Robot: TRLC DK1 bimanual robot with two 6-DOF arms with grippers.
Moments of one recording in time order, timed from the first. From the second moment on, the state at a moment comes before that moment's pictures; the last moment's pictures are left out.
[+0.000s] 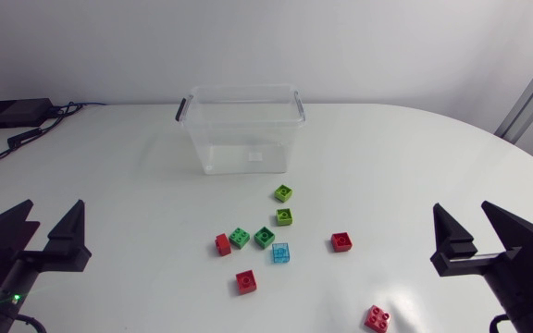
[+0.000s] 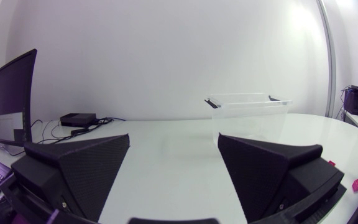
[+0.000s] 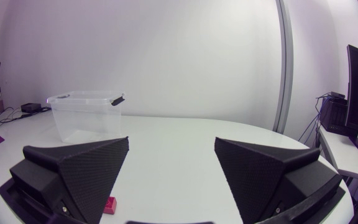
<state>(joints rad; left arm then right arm) -0.02 0.06 0.04 -0.02 -0.06 0.05 0.03 0.06 0.03 -0.03 0.00 0.00</state>
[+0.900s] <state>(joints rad) -0.04 0.06 0.06 -0.06 -0.06 0.05 0.04 0.06 0.03 -0.03 0.00 0.00</state>
